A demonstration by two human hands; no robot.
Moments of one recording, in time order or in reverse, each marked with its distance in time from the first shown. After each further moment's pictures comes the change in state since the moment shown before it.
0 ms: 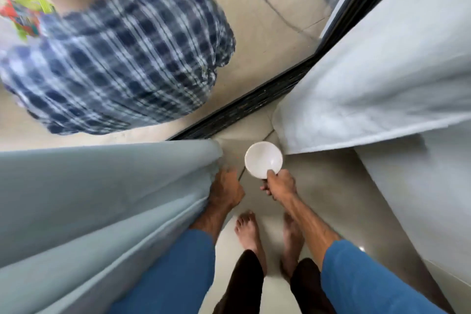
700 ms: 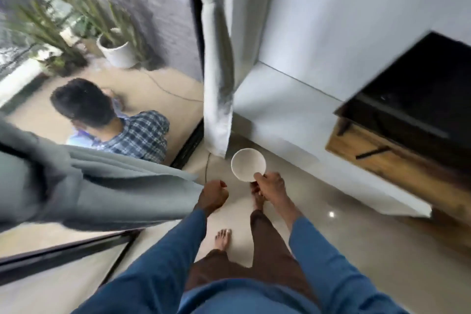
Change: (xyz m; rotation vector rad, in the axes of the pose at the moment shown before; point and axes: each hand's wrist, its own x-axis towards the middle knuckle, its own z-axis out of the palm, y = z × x) left_hand -0.461 0.062 -0.176 -0.058 -0.083 0.418; right_hand -0.570 0.024 -0.179 0.409 0.387 -0.052
